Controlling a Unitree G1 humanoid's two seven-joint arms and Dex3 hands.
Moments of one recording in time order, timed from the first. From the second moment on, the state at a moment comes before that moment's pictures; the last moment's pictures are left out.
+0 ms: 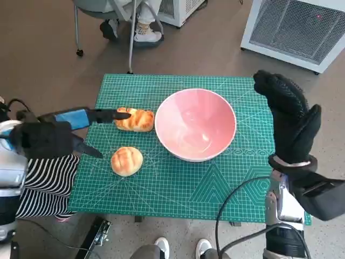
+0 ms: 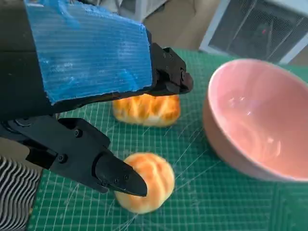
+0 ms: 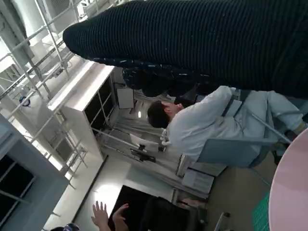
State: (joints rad) left arm -0.56 0.85 -0.09 0.19 0.14 -0.03 -0.87; right arm -0.42 -0.11 -0.15 0.18 0.24 -0.53 0.29
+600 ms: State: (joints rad) left arm -0.71 0.68 -0.16 0.50 0.32 -0.26 -0.54; right arm -0.43 -0.11 -0.16 0.20 0.24 -0.53 0.29
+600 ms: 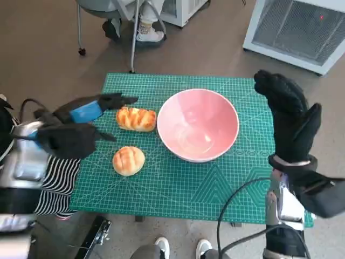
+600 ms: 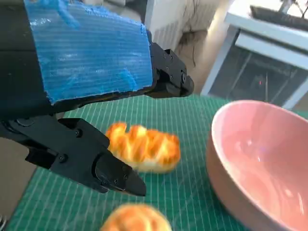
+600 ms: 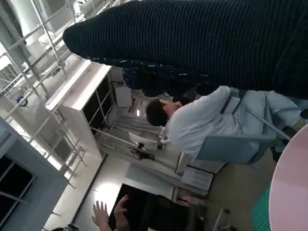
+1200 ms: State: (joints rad) left arm -1.02 0.49 -0.31 0.96 0.48 -0.22 -0.40; right arm -0.43 -0.12 -0.16 0.22 0.25 -0.54 0.30
